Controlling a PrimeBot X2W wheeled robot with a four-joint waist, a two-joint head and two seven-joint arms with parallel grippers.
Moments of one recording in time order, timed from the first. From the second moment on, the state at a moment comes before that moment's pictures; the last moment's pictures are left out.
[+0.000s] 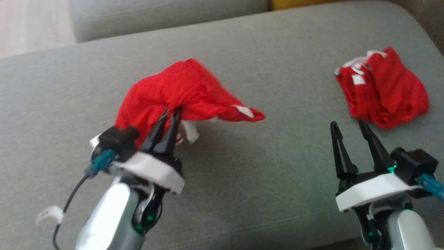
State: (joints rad) left arm -0.23 0.16 -0.42 0.10 -0.42 0.00 -0.13; right arm 0.01 -0.05 0.05 -0.07 0.20 0.13 0.06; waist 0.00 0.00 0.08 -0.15
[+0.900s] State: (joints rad) left arm -0.42 0.08 -0.51 0.51 -0.42 -0.08 -0.25; right arm -0.07 -0.05 0.07 0.00 0.22 0.13 0.00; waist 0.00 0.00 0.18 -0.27
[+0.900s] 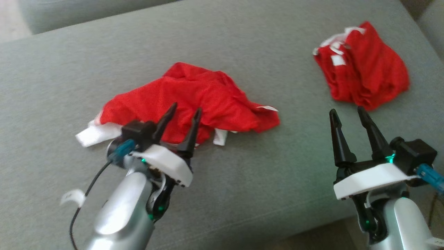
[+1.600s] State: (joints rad) left arm -0.09 0.27 -0.29 0.17 -0.42 0.08 -0.25; right arm -0.02 -0.05 0.03 -0.03 0.16 0.13 0.08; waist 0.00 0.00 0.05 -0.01
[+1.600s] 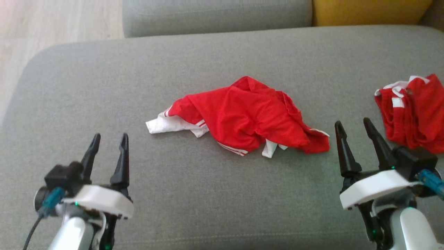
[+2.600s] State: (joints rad) left arm 0.07 0.31 -0.32 0.04 -0.42 0.13 -0.21; right arm 0.12 -0.04 0.01 -0.09 0.14 0.13 0.13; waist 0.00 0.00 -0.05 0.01
